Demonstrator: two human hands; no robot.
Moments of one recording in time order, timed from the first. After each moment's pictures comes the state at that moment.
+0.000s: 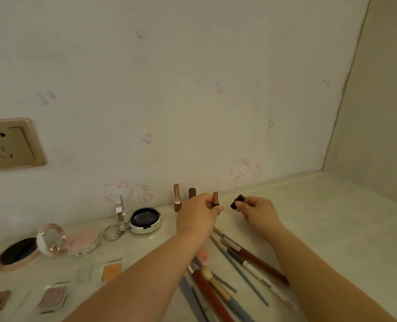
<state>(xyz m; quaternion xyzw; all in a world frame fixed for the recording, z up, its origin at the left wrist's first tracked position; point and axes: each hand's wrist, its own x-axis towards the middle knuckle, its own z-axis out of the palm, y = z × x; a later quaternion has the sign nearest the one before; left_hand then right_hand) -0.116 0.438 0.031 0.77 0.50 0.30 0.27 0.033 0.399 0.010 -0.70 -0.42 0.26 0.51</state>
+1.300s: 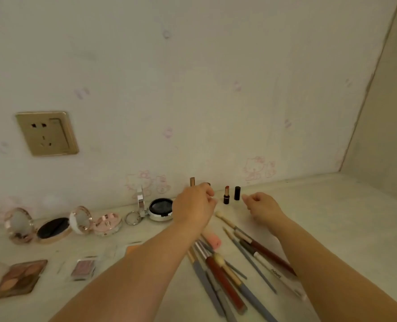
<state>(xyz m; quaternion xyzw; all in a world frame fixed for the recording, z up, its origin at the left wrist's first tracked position) -0.147 0.444 0.044 0.80 0.52 0.28 0.13 0.018 0.407 0.026 -0.76 -0.44 0.27 0.40</state>
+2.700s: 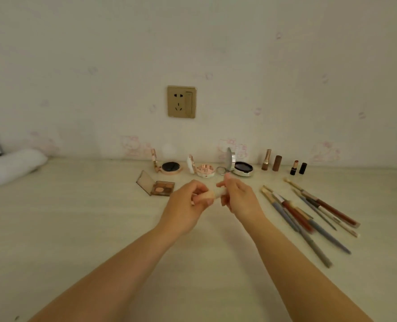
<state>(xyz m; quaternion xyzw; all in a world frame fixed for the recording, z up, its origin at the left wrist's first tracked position) -0.389 0.296 0.030 0.72 0.51 0.40 0.26 -0.247 0.293 0.045 -0.60 -0.56 0.33 0.47</state>
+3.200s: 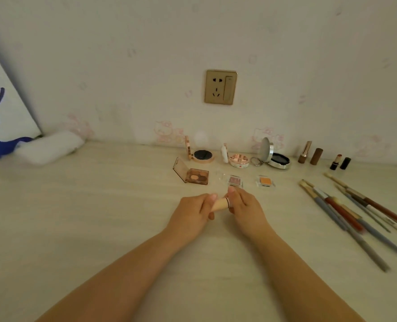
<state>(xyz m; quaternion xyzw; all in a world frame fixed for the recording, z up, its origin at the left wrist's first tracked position) -0.461 0.279 0.000 0.73 0.53 0.35 0.24 -0.319 0.288 0.003 -0.56 -0.64 0.31 0.43</state>
